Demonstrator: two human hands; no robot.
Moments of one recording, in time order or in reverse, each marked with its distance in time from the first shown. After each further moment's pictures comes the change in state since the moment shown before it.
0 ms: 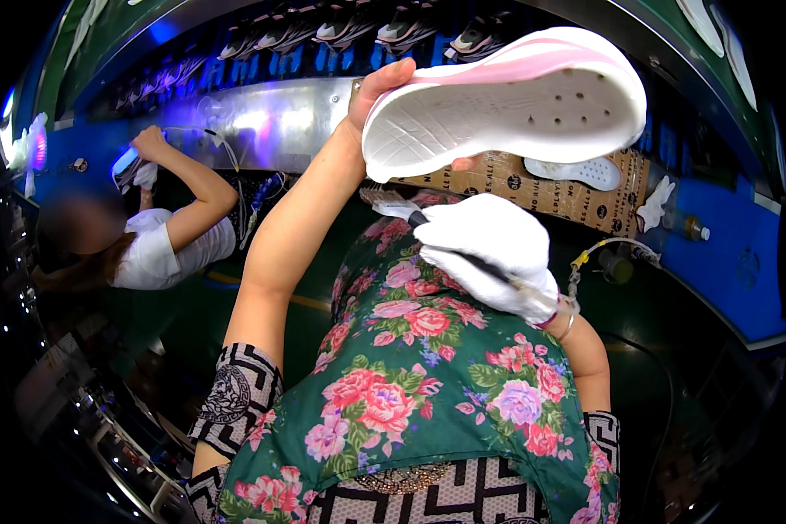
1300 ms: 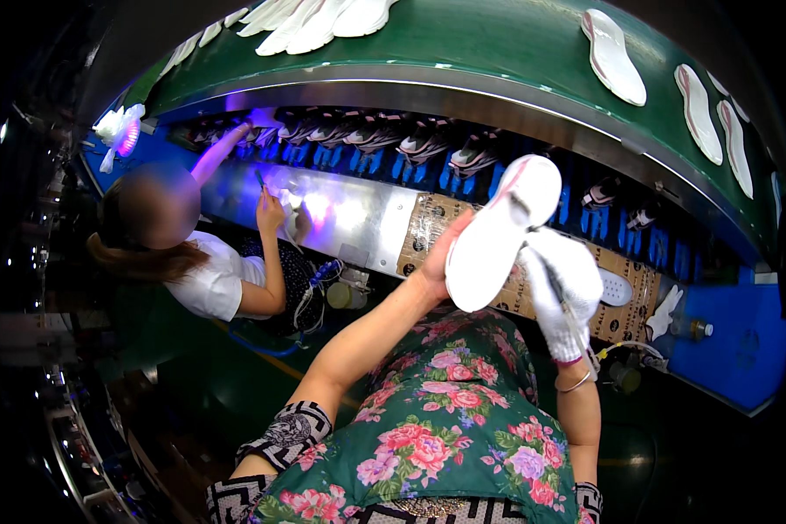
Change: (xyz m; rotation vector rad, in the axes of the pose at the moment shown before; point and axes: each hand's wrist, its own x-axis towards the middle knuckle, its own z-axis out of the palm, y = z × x) left_hand -0.012 -0.042 0.003 0.010 0.400 0.257; right_hand 0.036 0.037 -0.022 -0.470 0.474 -0.027
